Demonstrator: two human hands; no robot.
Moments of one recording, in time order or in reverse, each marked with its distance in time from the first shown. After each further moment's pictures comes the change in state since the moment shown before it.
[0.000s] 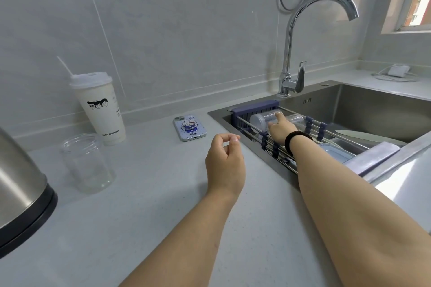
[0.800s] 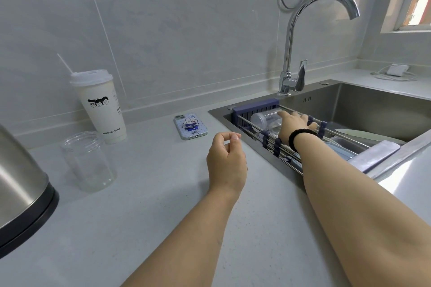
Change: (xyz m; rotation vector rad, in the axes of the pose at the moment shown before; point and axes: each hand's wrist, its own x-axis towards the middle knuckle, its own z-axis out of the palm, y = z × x) left_hand -0.002 0.007 -0.004 -0.060 -0.015 -0.061; right_hand 0.004 0.007 -0.009 -0.479 0.104 0.000
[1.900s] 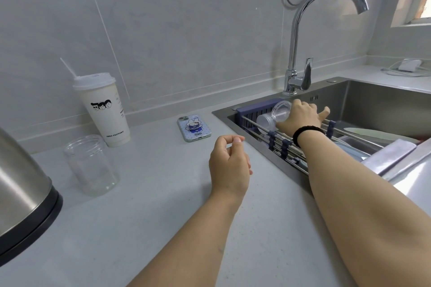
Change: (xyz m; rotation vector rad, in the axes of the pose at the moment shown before) left_hand -0.002 0.003 -0.001 0.001 0.004 -0.012; right_hand 0.018 0.002 0.001 -0.032 0.326 -0.044
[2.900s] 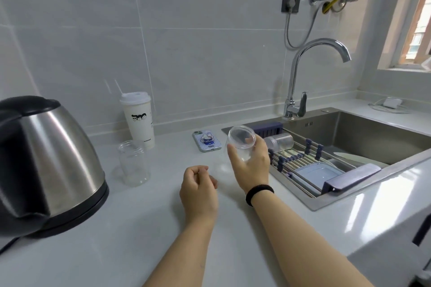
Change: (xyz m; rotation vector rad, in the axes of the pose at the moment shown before) left_hand -0.043 0.004 -0.076 -0.020 0.358 -0.016; right_hand -0.179 -0.102 -0.060 1.118 0.188 -0.134
